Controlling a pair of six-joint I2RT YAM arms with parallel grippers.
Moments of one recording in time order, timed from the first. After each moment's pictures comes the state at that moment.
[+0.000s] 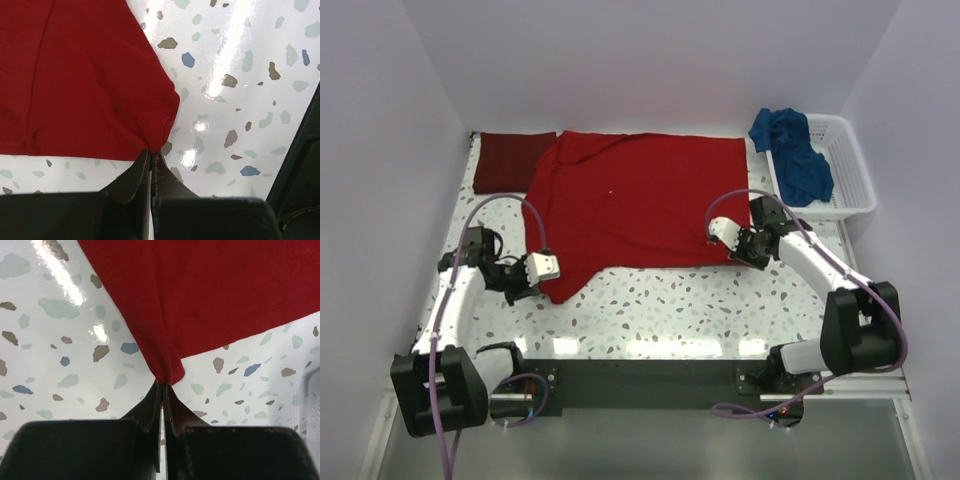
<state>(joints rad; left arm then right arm) 0.20 1.07 0.70 -1.02 0.67 1.37 0.18 1.38 0.86 -0.67 -0.12 -0.99</state>
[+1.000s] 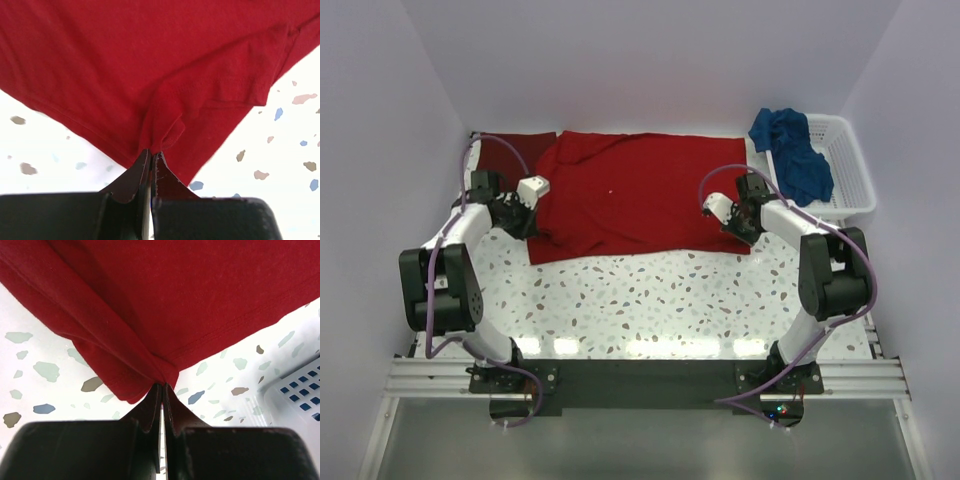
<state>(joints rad) 0.15 1.61 1.03 -0.52 0.51 0.63 0.18 1.74 1.11 -0.56 0.03 -0.88</state>
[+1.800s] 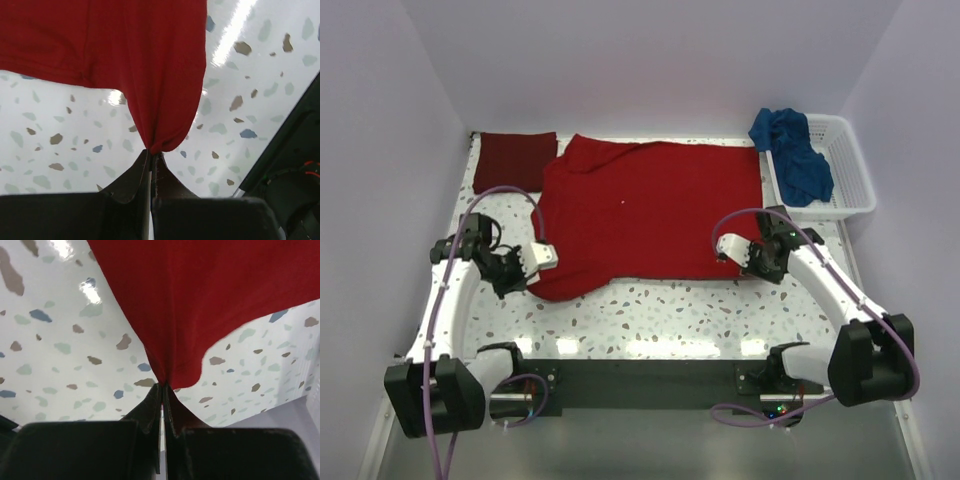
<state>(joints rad) 0.14 1.09 0.87 -1.12 0.46 1.21 0.18 1.26 0.85 -0.86 0.01 -1.05</state>
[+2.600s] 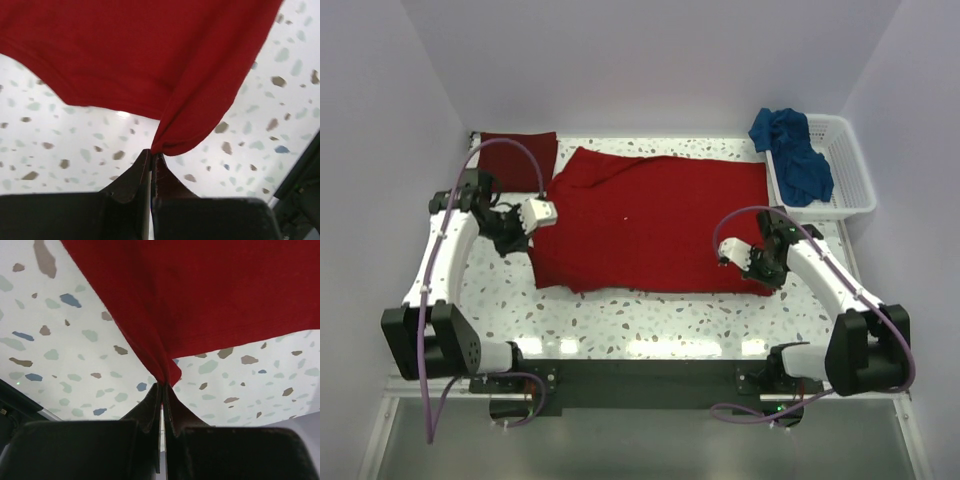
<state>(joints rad) 0.12 1.31 1.14 -1.18 0.50 1.22 0.16 1.26 0.83 -0.97 -0.03 -1.05</state>
